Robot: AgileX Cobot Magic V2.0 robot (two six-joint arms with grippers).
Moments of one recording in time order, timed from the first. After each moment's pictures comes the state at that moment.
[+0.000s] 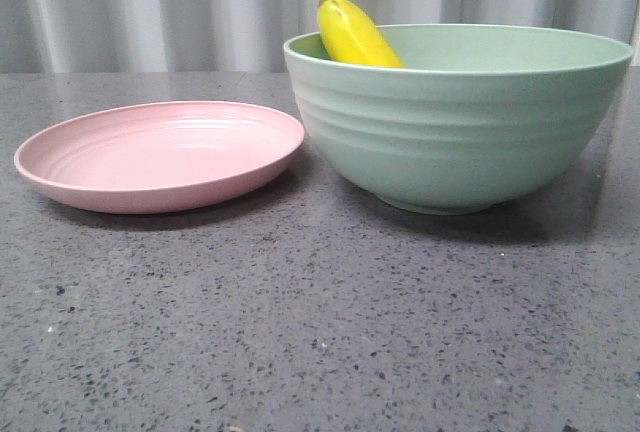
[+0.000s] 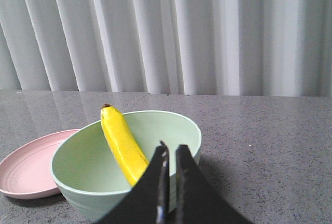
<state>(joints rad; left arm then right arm) -0.08 0.00 0.00 -0.03 0.32 0.03 0.14 0.05 -0.37 0.34 0.34 -0.23</state>
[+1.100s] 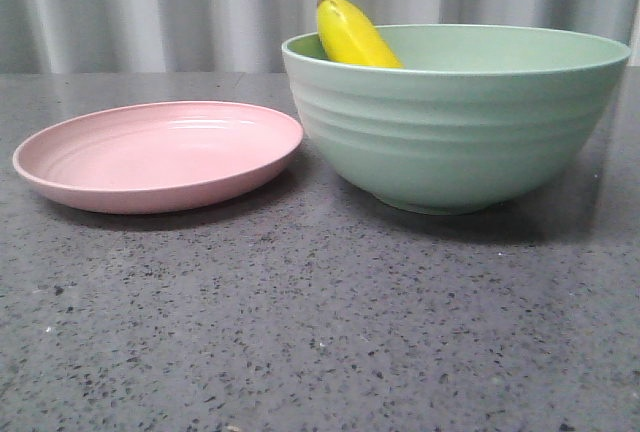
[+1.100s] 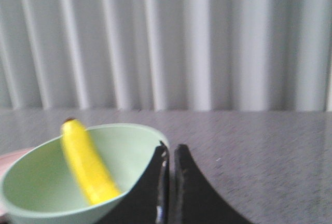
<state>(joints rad) -0.08 0.00 0.00 -0.03 0.32 0.03 0.09 0.05 -0.24 0.27 0.12 -0.19</state>
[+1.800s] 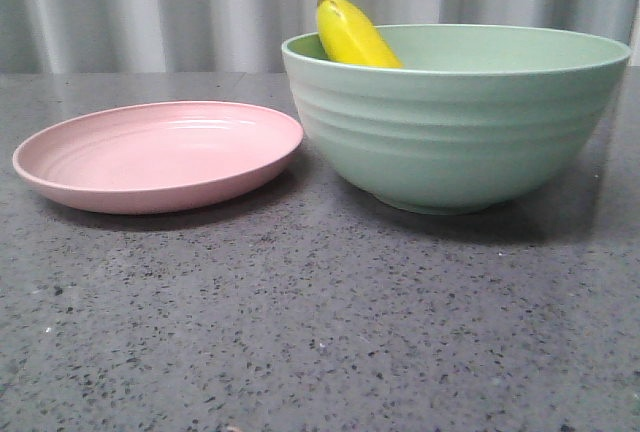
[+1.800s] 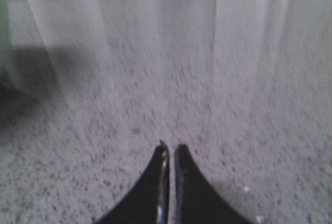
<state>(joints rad) -0.08 0.00 0.00 -0.03 0.32 0.03 -0.14 -0.01 0.01 -0.09 0.32 0.13</state>
